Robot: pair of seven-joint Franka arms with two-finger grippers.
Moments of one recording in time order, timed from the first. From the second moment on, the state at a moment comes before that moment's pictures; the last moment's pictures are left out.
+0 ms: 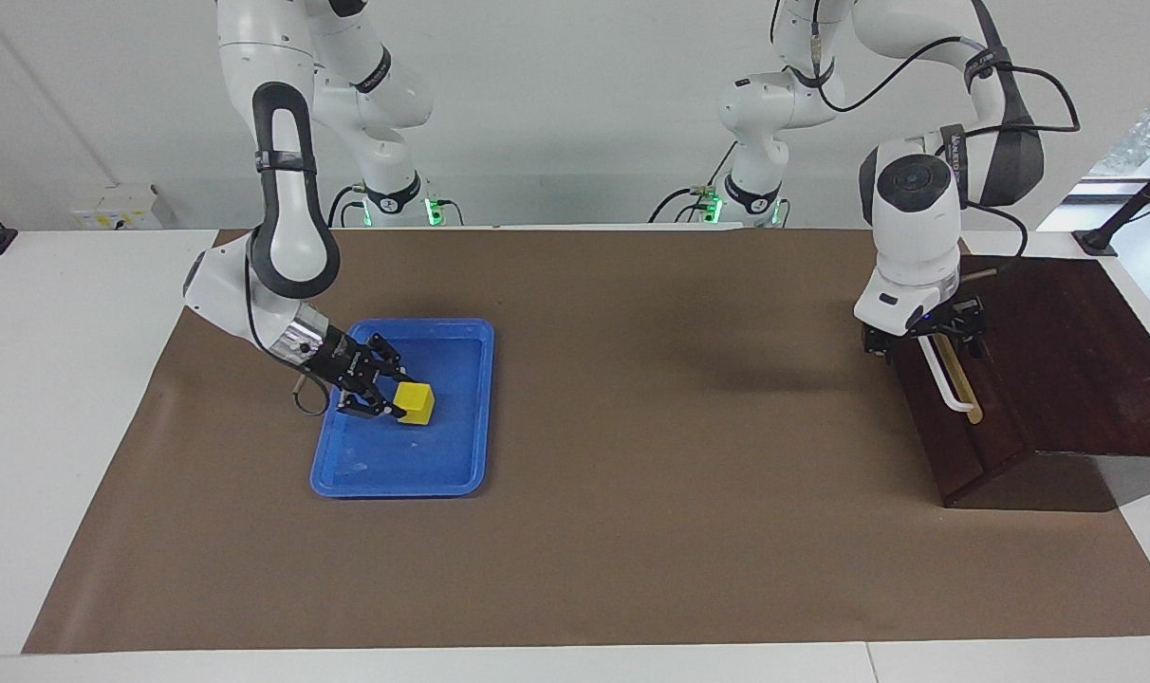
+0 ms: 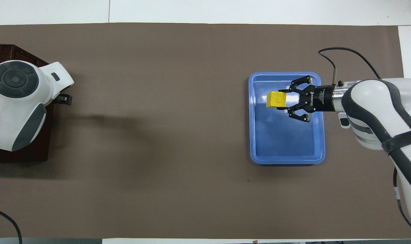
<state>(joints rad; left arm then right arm) 0.07 0.13 -0.19 -1.97 0.60 2.13 -0.20 -0.01 0.21 0.04 -2.00 0.96 2.14 1.06</state>
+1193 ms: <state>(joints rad) 0.11 0.17 -0.19 -2.02 0.60 2.18 -0.21 0.13 0.18 0.04 -1.79 0.82 1.93 1.34</state>
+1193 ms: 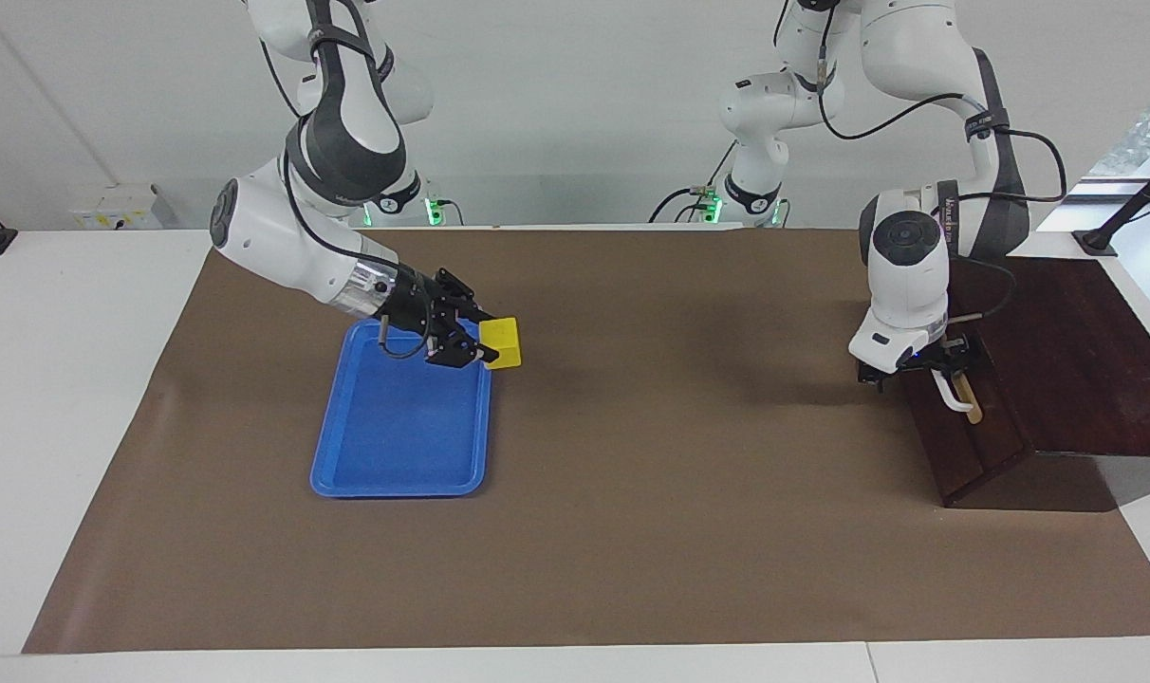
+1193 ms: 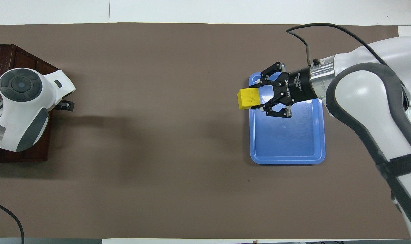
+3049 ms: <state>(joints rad) -0.11 0.16 -0.21 -1.93 0.43 2.03 -0.24 0.12 0.18 0.04 -1.78 0.80 1.92 1.34</state>
